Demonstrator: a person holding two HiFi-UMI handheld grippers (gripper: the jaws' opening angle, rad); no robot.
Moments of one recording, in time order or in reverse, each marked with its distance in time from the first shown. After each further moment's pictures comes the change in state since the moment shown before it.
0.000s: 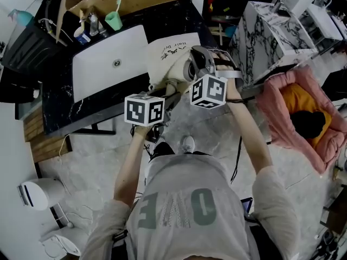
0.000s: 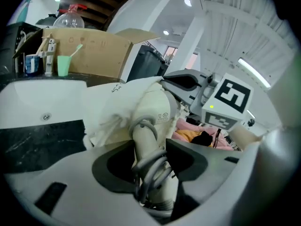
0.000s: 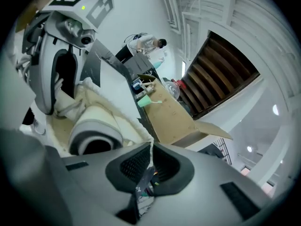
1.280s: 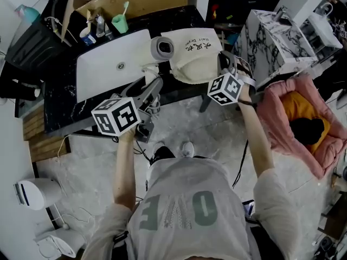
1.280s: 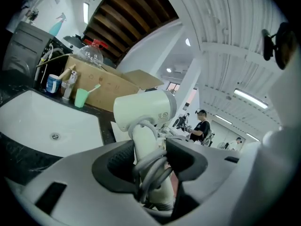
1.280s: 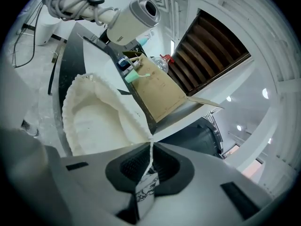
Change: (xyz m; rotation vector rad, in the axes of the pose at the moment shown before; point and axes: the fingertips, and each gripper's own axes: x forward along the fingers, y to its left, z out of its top) left arm -0.100 0.015 0.084 -0.100 -0.424 -0.004; right arm 0.010 -0.014 -0.100 0.132 0.232 -0.088
